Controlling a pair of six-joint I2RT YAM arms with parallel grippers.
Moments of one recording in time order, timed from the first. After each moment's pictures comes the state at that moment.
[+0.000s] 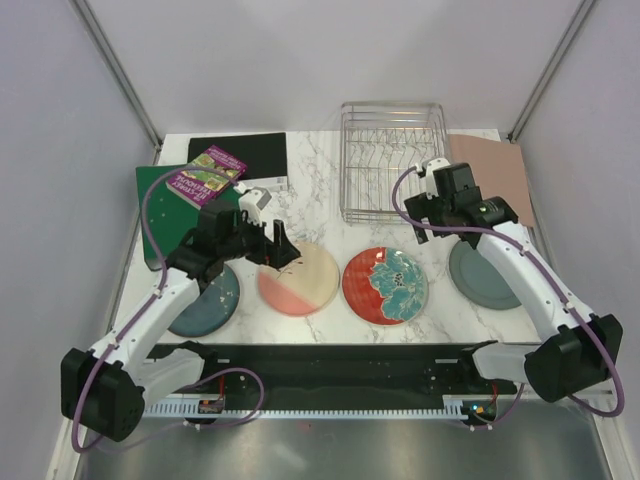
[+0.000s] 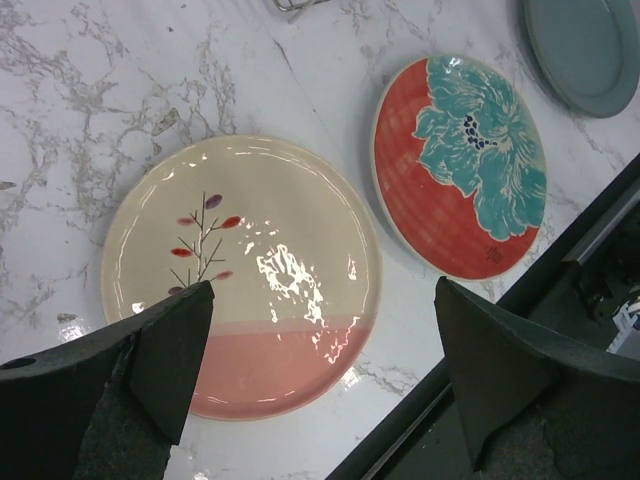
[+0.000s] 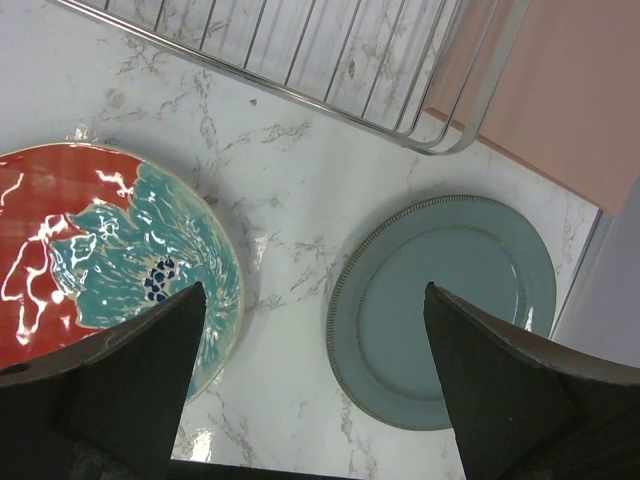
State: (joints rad) left arm -0.36 1.05 0.78 -0.32 0.43 -0.20; right arm 0.33 1.29 1.19 -0.79 0.20 -0.09
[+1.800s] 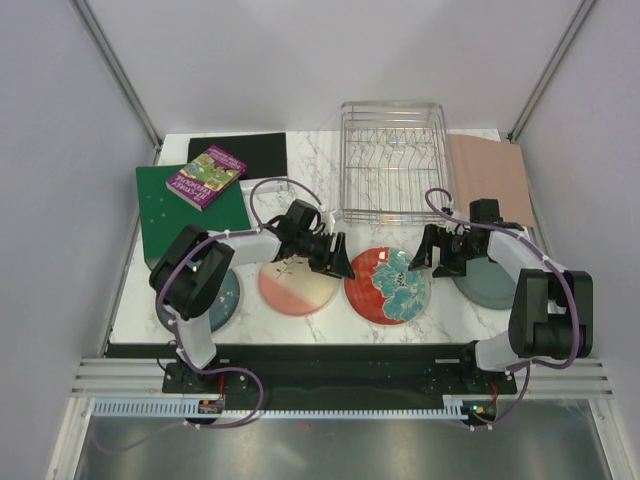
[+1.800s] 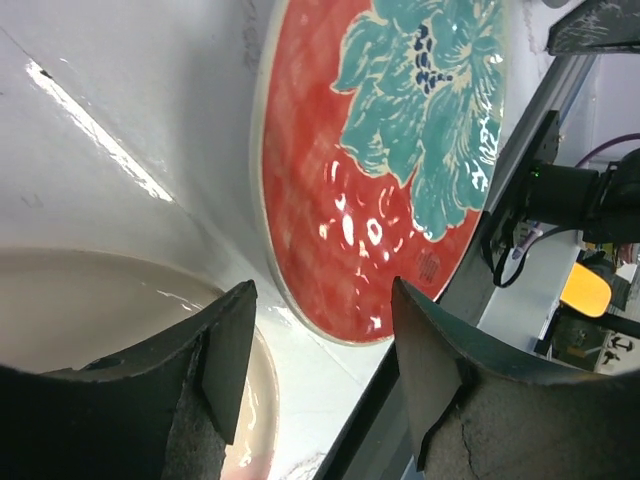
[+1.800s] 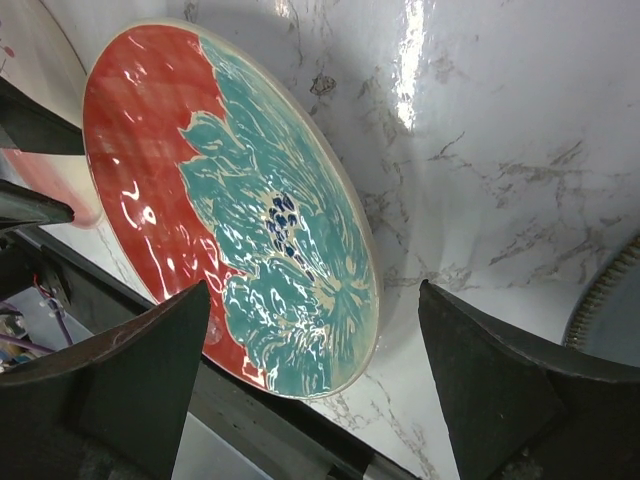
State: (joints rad) left arm -0.62 1.83 0.99 -0.02 0.71 -0.46; right arm -0.08 1.47 0.82 -0.61 -0.61 0.08
